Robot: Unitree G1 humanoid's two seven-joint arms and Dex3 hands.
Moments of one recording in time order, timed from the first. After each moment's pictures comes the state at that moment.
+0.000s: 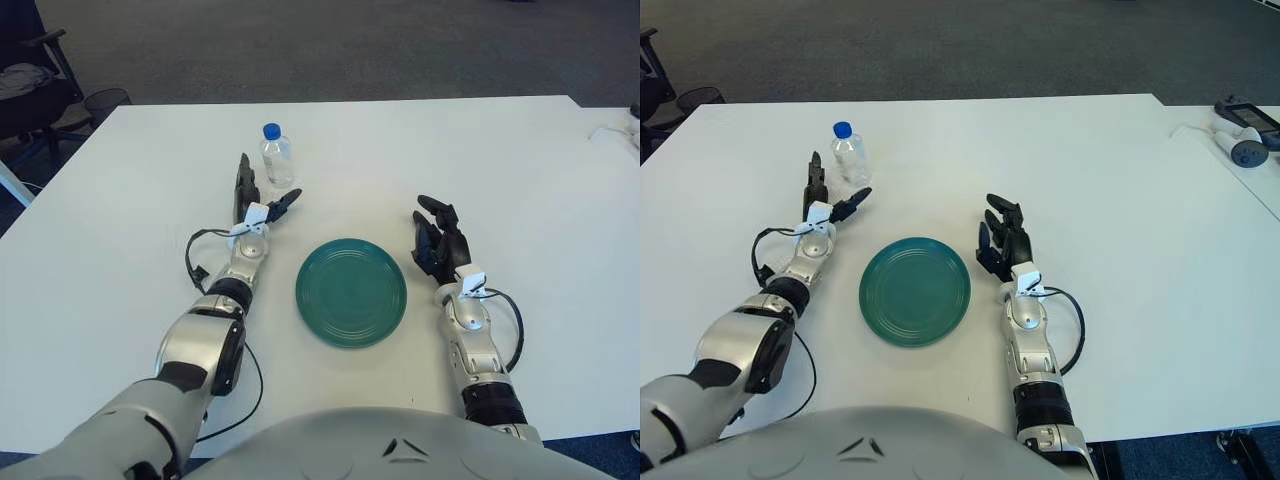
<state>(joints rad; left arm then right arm) -0.63 0.08 0.03 1.19 0.17 -0.50 0.44 0.04 0.03 0.00 0.24 -0.05 -0.25 -0.06</state>
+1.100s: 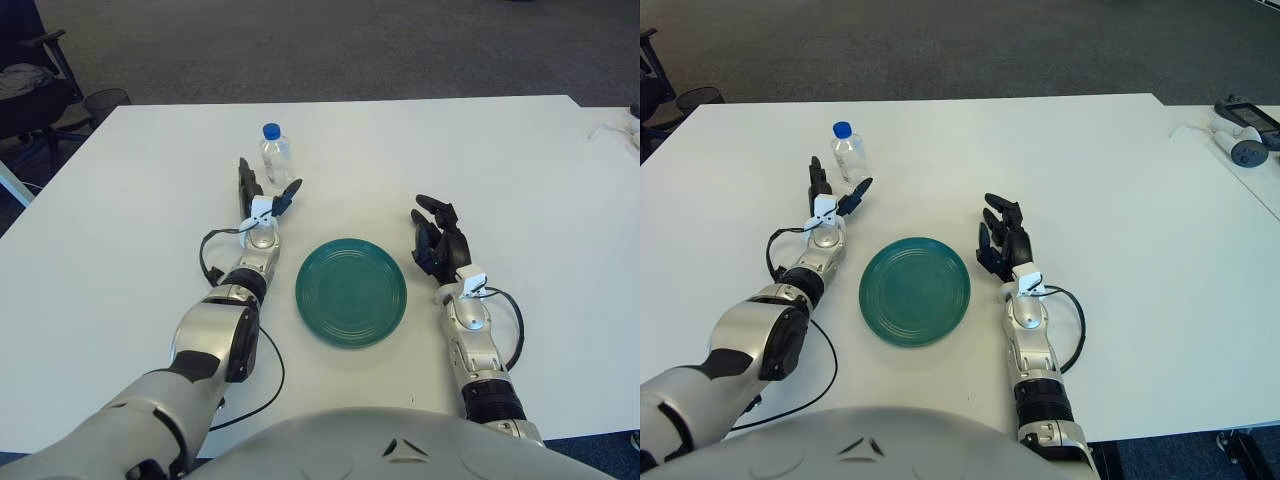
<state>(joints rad) -0.68 0.01 0.10 1.24 0.12 -0.45 0.49 0.02 0.03 -0.01 0.29 -0.05 -0.32 -0.03</state>
